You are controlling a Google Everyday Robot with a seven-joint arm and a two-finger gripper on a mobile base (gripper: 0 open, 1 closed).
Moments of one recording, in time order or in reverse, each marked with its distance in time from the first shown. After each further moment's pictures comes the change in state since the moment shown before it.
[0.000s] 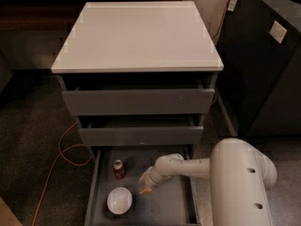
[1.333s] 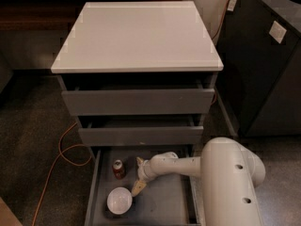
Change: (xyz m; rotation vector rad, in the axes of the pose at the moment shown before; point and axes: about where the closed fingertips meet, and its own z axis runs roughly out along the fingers) arm -0.033 -0.056 0.017 0.157 -0.079 0.099
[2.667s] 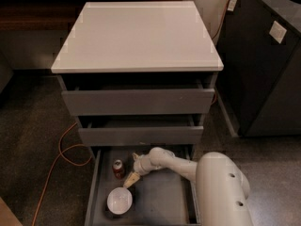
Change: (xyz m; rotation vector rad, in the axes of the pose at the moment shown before) arm -0.021 -0.035 0.045 -0.043 -0.148 0.123
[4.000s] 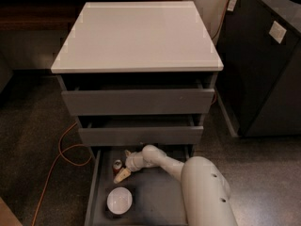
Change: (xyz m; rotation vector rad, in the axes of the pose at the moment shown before) arm -0.033 -0.020 0.049 -0.004 -0.097 0.049
